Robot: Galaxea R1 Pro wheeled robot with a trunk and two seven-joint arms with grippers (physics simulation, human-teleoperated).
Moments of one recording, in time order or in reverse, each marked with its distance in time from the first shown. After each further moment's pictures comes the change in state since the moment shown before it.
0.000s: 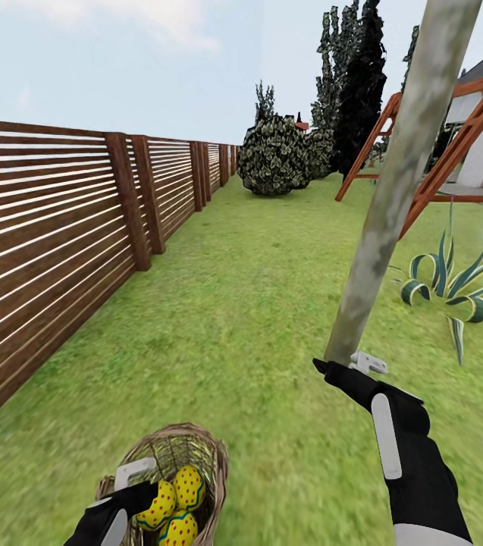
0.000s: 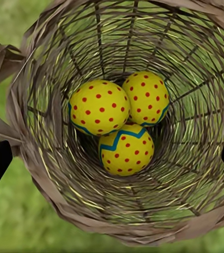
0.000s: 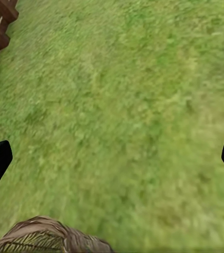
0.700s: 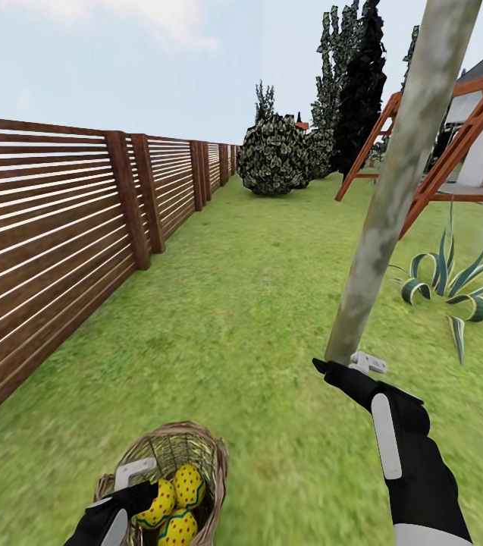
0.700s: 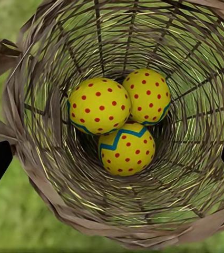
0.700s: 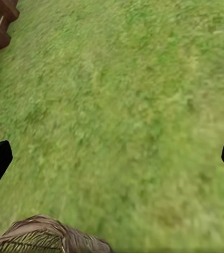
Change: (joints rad) left arm 0.000 0.000 -0.001 0.000 0.000 0.001 0.000; right arm 0.000 0.000 0.000 0.000 0.000 0.000 0.006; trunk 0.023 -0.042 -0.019
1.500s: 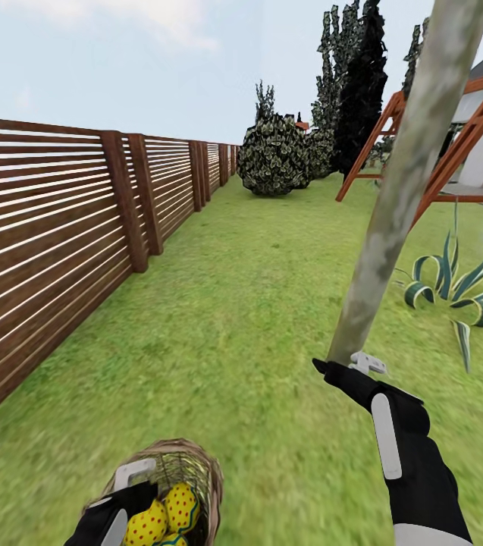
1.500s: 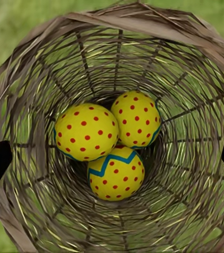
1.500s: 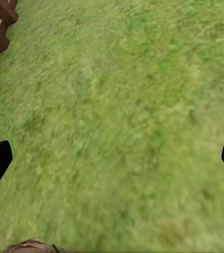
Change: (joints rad) left arm 0.000 0.000 0.000 0.000 0.000 0.000 0.004; right arm 0.000 0.000 0.000 0.000 0.000 0.000 0.000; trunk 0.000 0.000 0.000
